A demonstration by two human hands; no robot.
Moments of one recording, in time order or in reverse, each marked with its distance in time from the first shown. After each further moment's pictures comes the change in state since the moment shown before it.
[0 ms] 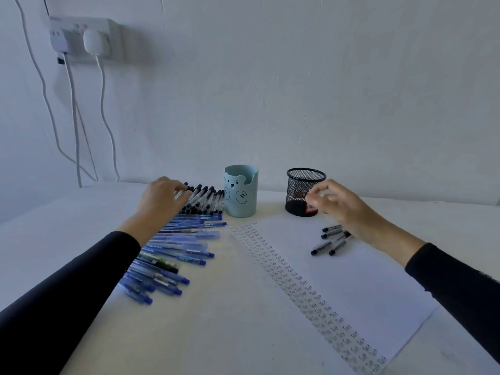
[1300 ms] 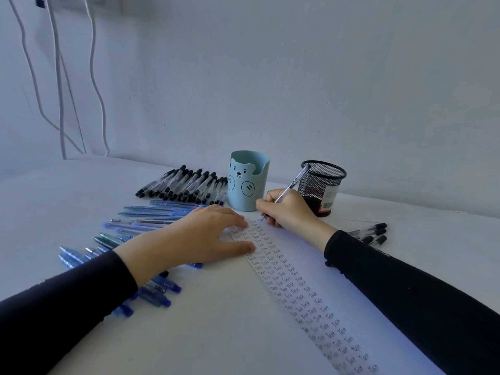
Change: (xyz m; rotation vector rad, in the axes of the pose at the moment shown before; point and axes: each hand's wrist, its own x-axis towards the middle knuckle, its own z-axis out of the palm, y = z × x) left_hand -0.053 0.069 0.016 0.000 -0.621 0.321; right_hand 0.092 0.012 0.109 0.086 0.043 0.154
